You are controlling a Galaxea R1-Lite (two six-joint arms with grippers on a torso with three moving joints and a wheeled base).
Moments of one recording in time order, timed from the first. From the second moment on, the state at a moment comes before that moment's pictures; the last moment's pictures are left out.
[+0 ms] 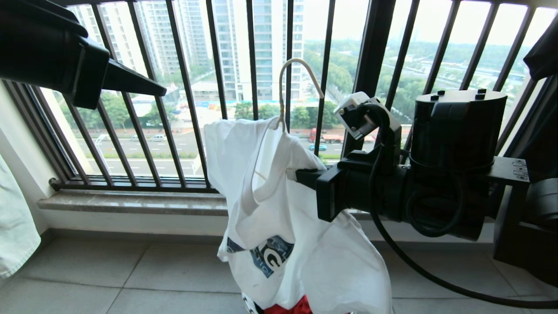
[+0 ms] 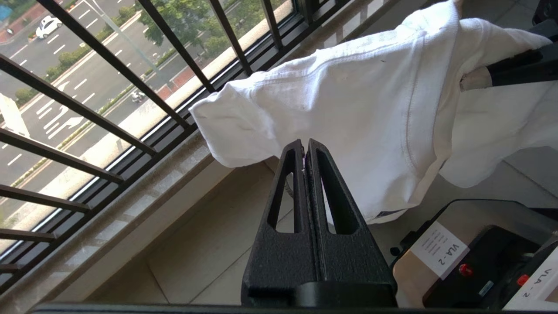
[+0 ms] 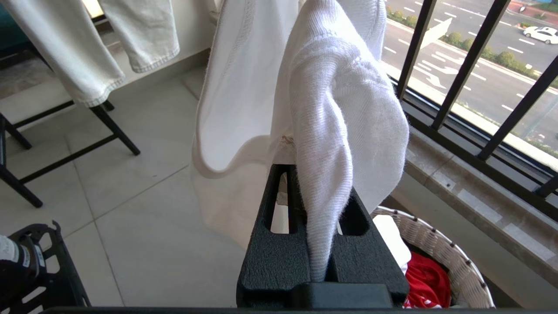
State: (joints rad) left arm -0.30 1.51 -1.94 0.84 -0.31 0.38; right arm 0.75 1.64 -1.04 -0.45 0.10 0.03
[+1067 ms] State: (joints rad) left arm -0.34 1.52 -1.88 1.10 -0.48 0.73; right arm 0.71 1.59 -0.95 -0.45 0.45 0.03
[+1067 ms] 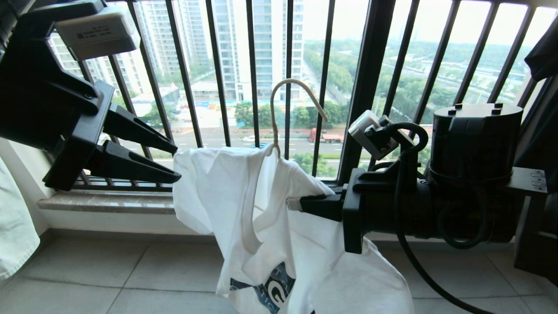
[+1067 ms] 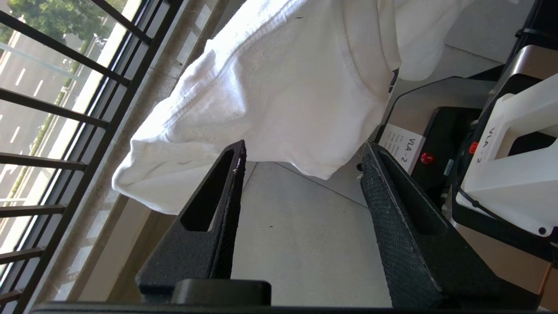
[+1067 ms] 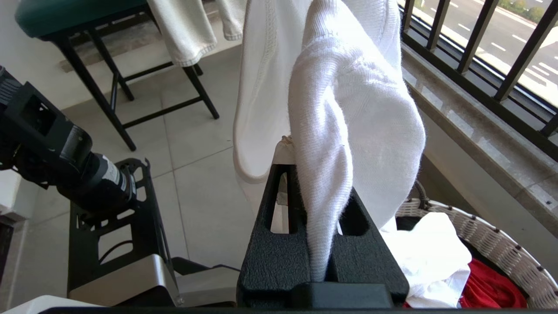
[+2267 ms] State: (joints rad) left arm -0.34 1.68 -1.88 0.96 -0.54 0.94; right arm 0.71 1.56 -0.94 -0.45 0.50 0.03
